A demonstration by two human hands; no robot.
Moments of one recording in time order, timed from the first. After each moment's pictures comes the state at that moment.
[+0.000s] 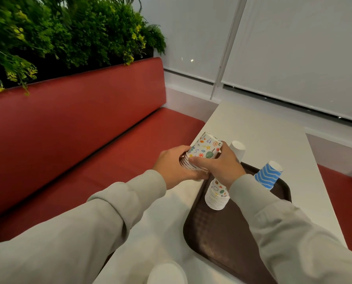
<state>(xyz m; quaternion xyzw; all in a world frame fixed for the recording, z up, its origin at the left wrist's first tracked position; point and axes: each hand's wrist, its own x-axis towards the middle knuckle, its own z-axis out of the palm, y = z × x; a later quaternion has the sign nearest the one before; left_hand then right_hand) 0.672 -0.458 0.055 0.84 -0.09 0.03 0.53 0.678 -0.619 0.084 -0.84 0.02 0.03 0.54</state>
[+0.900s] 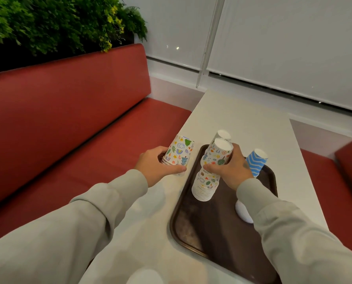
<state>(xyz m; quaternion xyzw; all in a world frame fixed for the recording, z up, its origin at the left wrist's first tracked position) 0.694 -0.459 0.015 0.84 -0.03 -0.02 0.54 0.687 -0.692 0.041 -0.87 0.08 -0.03 0.48</state>
